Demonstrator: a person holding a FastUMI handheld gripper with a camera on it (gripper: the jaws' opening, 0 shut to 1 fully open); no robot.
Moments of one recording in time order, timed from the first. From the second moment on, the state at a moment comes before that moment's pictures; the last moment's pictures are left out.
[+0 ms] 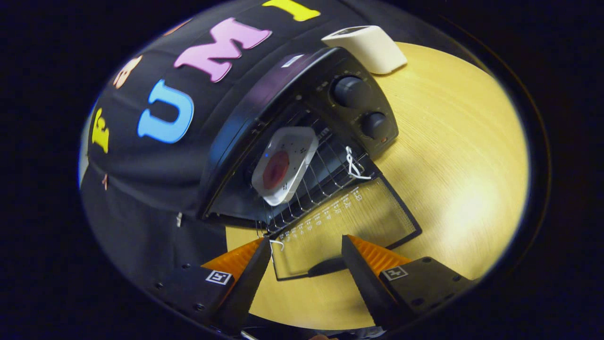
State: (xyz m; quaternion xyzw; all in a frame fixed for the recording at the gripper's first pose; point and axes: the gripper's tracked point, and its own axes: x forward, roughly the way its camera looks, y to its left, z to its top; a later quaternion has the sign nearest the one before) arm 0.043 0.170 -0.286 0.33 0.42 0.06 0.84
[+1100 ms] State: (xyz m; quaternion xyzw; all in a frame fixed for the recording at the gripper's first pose) arm -0.015 0.176 -0.384 -0.03 0.45 0.05 0.89
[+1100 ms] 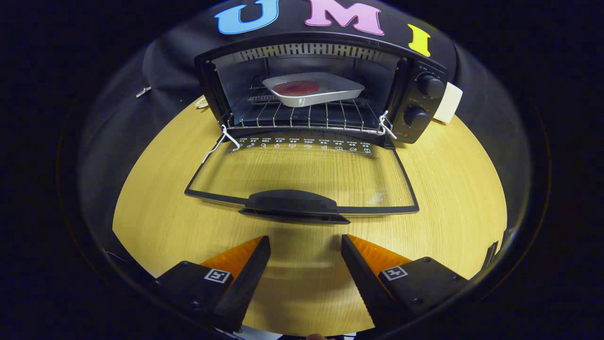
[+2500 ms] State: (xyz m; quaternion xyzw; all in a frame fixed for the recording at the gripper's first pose) arm -0.007 0.188 -0.313 0.01 0.40 0.03 0.92
